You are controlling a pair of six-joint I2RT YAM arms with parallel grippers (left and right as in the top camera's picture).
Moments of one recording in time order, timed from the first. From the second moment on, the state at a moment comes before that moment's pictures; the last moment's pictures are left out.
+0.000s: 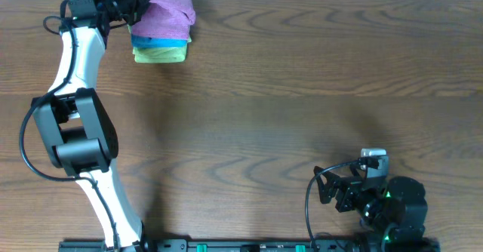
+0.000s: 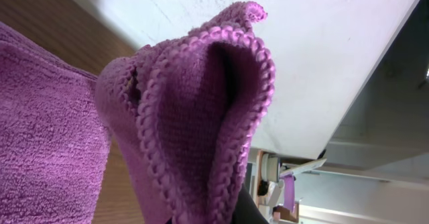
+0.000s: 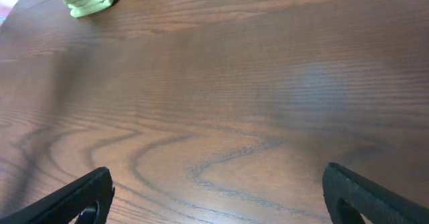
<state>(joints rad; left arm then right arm) 0.17 2.22 1.85 -0.14 0.91 -1.01 0.06 0.24 0.40 -0.80 -0.34 0.26</state>
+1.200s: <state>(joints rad) 0.22 2.26 1.86 -0.43 0.73 -0.71 0.06 0.24 0.40 -0.80 -0.34 0.26</state>
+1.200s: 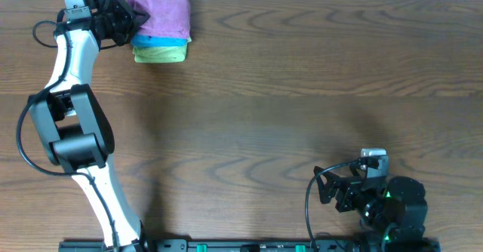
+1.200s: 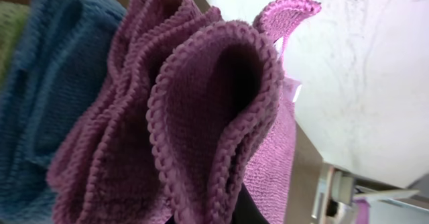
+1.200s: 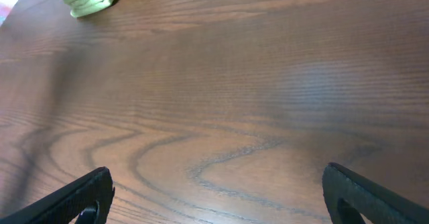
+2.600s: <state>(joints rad) 0.27 2.26 1.86 -0.43 0.66 -0.66 0.06 0.24 0.40 -0.80 -0.34 0.26</state>
